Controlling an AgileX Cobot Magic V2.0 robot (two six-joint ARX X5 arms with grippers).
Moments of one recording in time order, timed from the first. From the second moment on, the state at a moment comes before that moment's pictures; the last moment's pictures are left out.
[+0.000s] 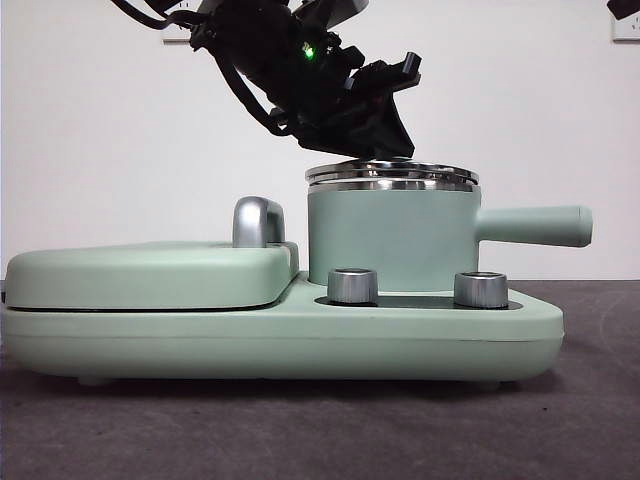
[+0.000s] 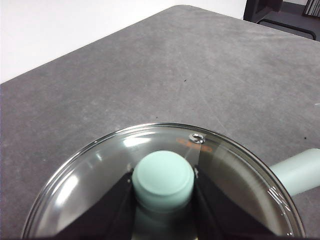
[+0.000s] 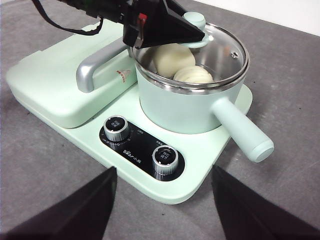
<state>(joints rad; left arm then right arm) -0.72 1.75 1.23 0.18 0.12 0.09 0.79 0.42 0.63 -0.65 0.16 0.11</state>
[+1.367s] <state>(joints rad) -0.72 1.77 1.26 0.14 0.12 0.16 0.79 0.42 0.63 -0.66 0.16 0.11</state>
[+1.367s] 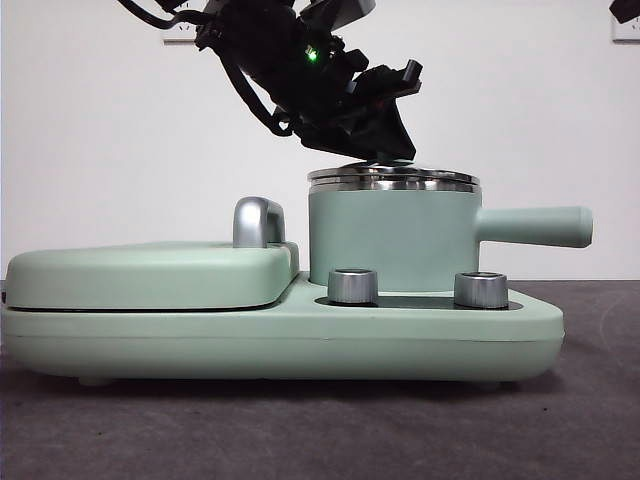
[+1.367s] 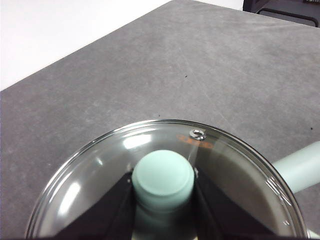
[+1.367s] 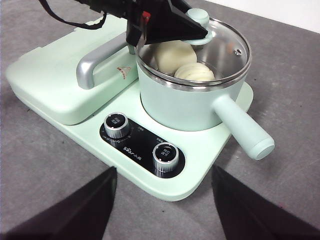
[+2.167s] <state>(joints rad) -0.72 1.74 1.26 0.08 0.15 0.10 0.79 0.42 0.63 -0.66 0.16 0.11</state>
